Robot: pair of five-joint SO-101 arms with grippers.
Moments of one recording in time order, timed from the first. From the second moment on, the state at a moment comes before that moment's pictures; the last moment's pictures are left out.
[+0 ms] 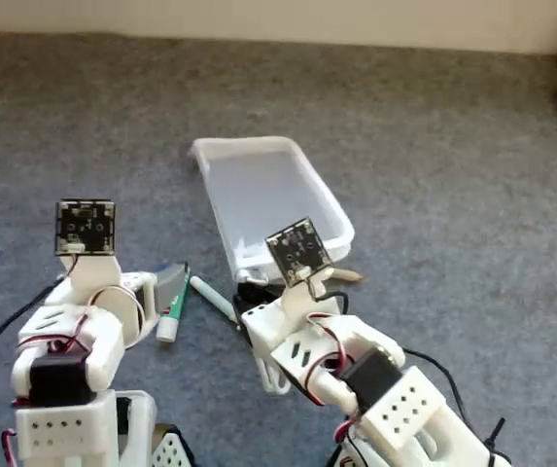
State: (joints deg) left arm -10.9 -79.1 62.4 71.8 2.4; right arm -44.0 -68.9 69.9 43.6 -9.6
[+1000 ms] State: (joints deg) left arm -0.4 -79.4 55.3 75.9 10.8; right arm -46.8 -71.5 70.0 42.9 7.0
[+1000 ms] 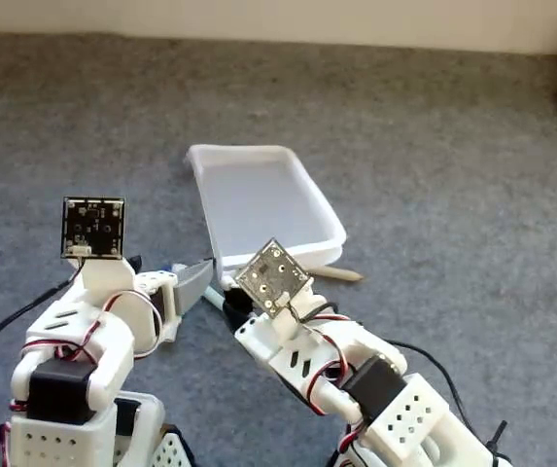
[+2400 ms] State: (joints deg) left arm 7.4 -79.4 65.5 74.1 4.8; right arm -46.8 -71.5 69.9 50.4 7.0
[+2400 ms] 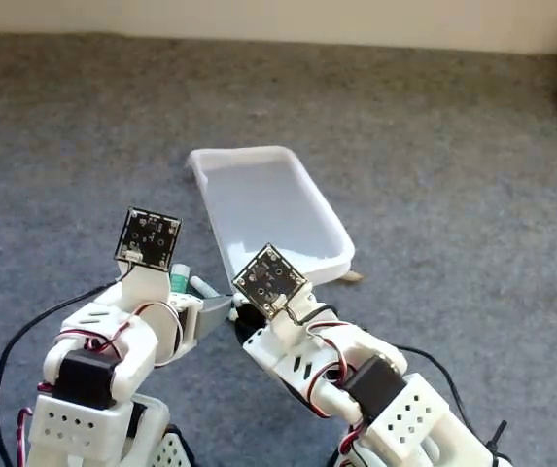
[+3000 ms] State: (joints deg) left arm 7.3 -79.6 65.5 74.1 7.0; right arm -46.8 -71.5 69.9 46.0 1.2
